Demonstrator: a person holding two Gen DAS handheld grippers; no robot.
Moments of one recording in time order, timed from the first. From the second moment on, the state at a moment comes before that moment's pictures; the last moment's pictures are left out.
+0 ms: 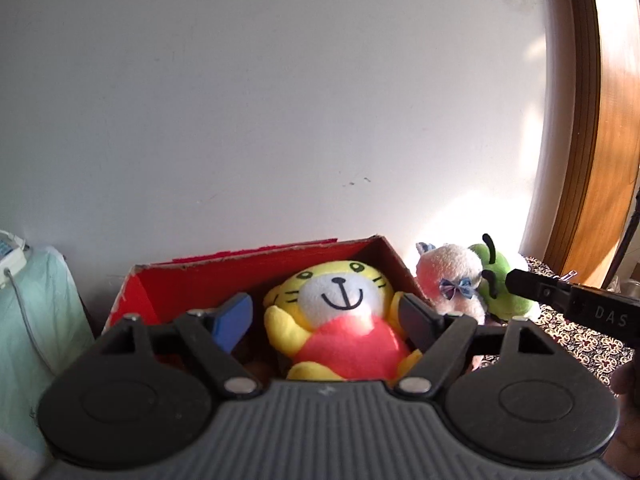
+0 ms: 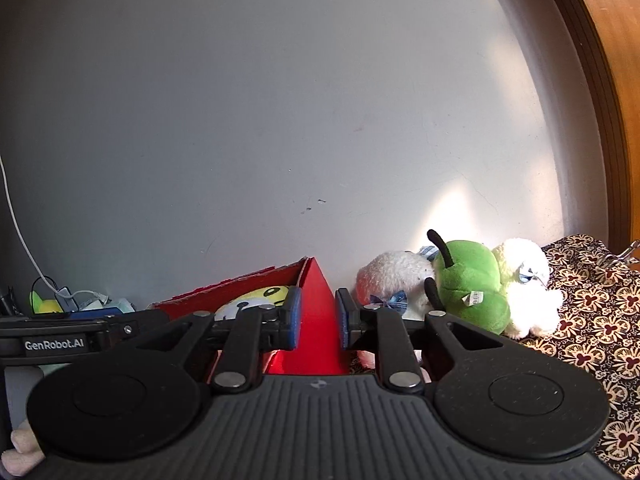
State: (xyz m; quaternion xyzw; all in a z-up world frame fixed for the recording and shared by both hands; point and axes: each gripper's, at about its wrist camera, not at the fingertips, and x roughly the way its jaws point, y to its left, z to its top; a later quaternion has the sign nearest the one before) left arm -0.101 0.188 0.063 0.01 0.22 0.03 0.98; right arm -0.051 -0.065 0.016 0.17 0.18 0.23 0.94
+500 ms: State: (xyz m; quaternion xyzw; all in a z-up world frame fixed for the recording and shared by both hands) left arm -0.043 0.060 0.016 0.00 0.26 -0.18 0.95; right arm -0.027 -0.176 -0.040 0.25 0.29 0.12 0.92
